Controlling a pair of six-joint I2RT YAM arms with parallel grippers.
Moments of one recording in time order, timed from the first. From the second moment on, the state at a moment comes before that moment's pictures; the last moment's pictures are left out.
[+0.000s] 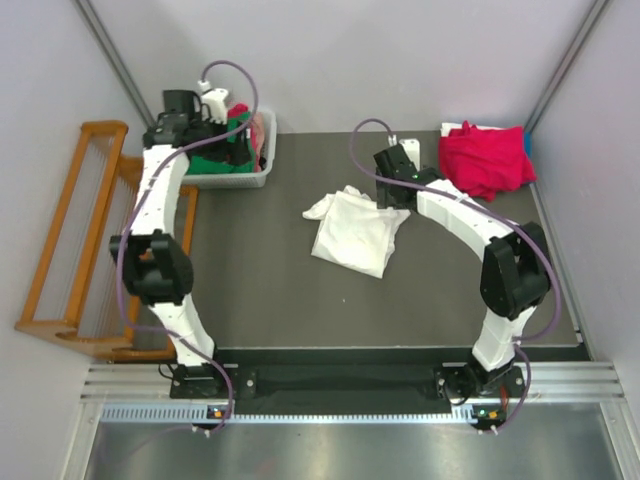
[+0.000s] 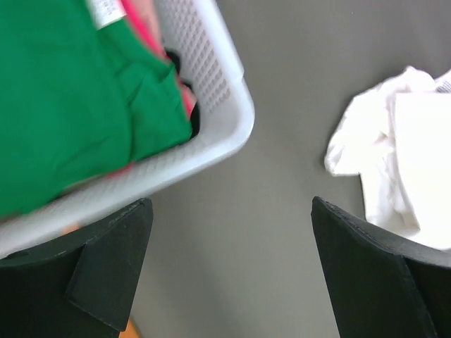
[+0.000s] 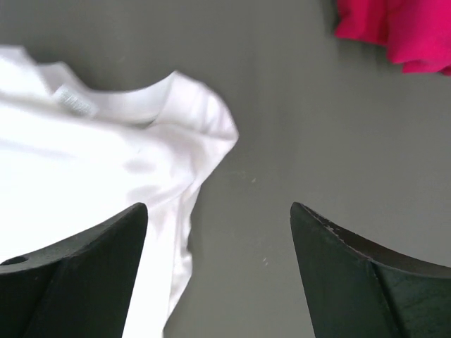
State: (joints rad) left arm -0.01 1.94 1.99 -0.80 0.38 0.19; right arm 0.50 1.81 1.49 -0.63 0.54 0.37
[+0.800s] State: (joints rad) left arm 0.18 1.58 1.51 -0.76 0.57 0.19; right arm 0.72 1.96 1.41 -0.56 0.32 0.42
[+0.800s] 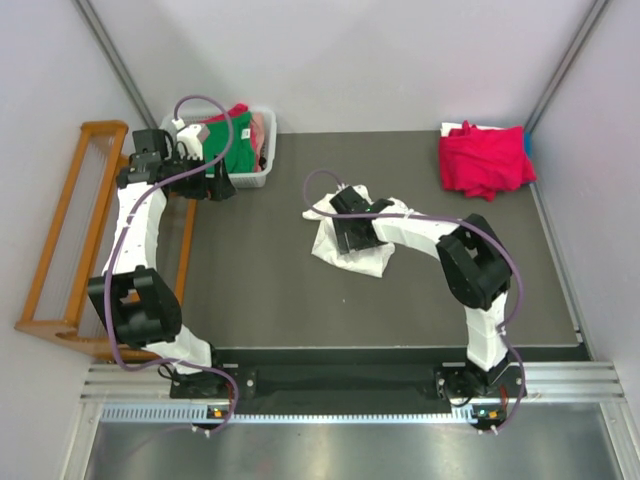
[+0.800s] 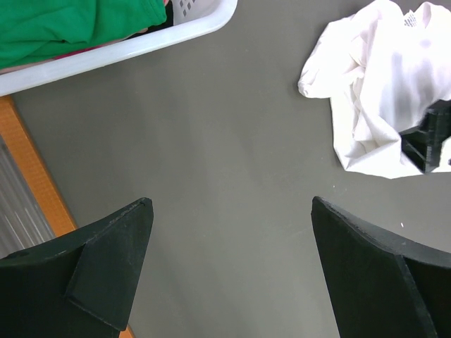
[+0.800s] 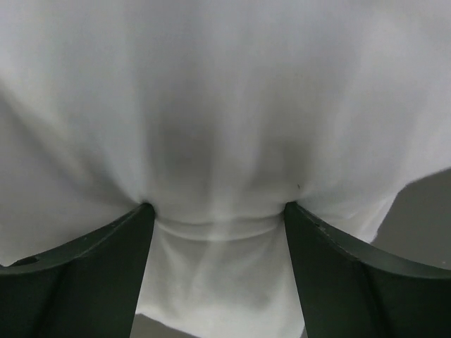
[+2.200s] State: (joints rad) left arm 0.18 1.58 1.51 -0.77 0.65 0.19; right arm 0.88 2.02 1.58 -0.68 0.37 0.38
